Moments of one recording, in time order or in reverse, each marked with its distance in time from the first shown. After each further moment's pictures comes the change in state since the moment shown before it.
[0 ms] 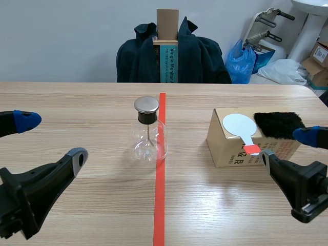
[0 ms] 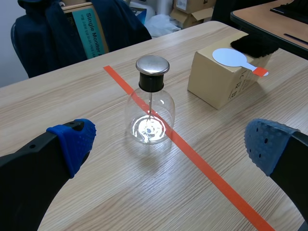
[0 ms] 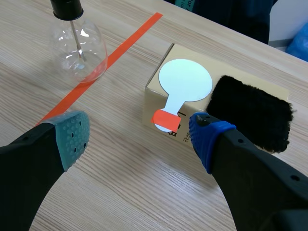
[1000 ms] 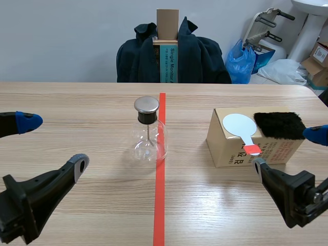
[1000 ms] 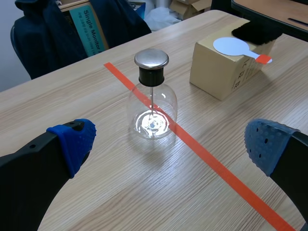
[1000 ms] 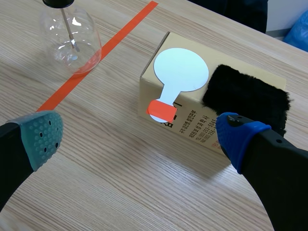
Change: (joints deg) left arm 0.0 0.0 0.0 0.0 5.0 0.0 0.0; right arm 0.0 0.0 0.0 0.0 0.0 -1.0 -2.4
